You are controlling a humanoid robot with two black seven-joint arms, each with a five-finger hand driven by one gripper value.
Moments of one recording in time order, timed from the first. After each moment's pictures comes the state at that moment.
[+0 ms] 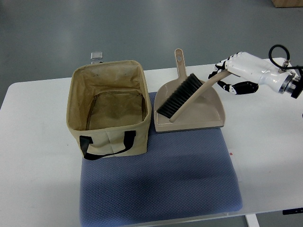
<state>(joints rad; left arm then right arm) 0.01 0.00 -0.15 -0.16 -0.06 -0.02 0.10 0.89 -0.82 0.38 1.28 -1.60 -0.24 0.40</state>
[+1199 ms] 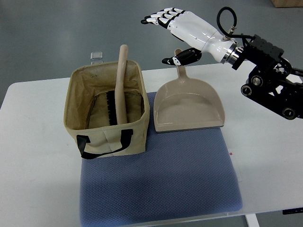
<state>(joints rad) 0.01 0.00 -0.15 -0.16 -0.06 -0.02 0.10 1.00 -0.45 0.48 1.15 -1.64 -0.31 0.39</state>
